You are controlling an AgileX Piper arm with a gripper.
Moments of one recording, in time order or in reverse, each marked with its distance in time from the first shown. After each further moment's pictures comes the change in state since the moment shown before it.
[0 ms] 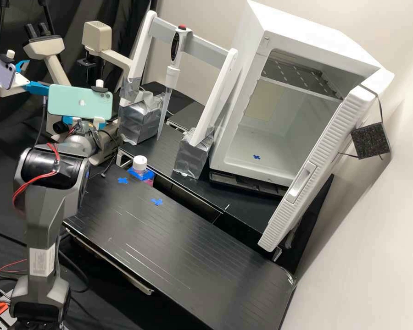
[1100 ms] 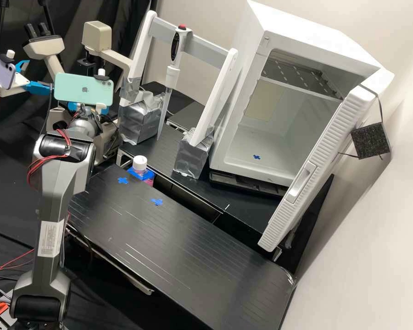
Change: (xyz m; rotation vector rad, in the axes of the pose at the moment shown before) arm 0.107 0.011 0.005 0.000 -0.063 -0.007
